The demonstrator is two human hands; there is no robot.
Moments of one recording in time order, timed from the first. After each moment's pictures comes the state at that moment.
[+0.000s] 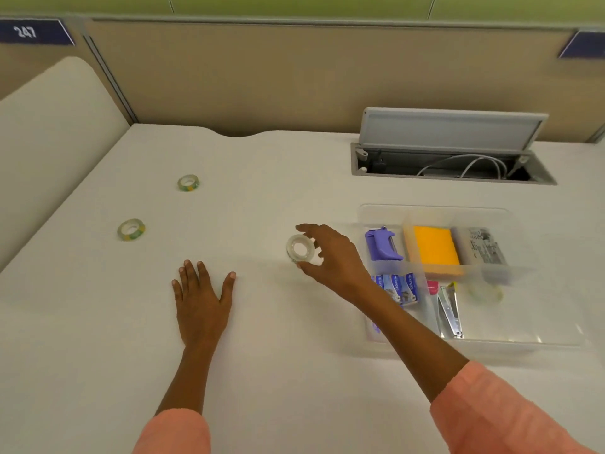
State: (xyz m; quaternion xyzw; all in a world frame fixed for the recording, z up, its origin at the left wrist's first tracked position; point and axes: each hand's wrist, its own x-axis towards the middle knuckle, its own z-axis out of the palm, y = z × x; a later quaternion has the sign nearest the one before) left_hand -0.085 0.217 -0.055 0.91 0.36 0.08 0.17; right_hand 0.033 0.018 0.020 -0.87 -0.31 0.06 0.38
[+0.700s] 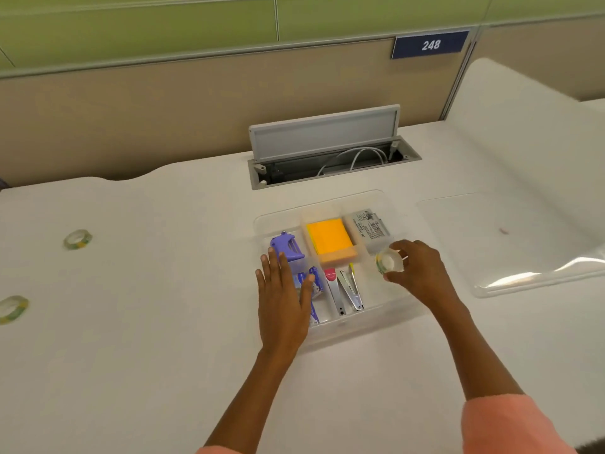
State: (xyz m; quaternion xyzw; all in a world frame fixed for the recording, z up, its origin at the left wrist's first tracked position) left_hand -0.010 -0.034 -0.007 0.94 0.04 0.08 0.34; right_hand 0.017 -0.255 0.041 -0.95 0.08 0.02 0.31
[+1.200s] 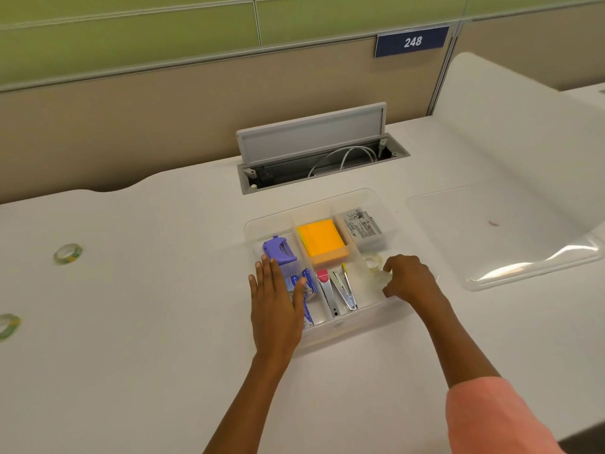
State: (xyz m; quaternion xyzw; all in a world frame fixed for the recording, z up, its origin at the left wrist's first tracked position) left_hand -0.016 -0.024 -0.015 0.94 0.09 0.07 0.31; right_hand 0.030 -0.241 0.028 -0.96 0.11 0.17 0.17
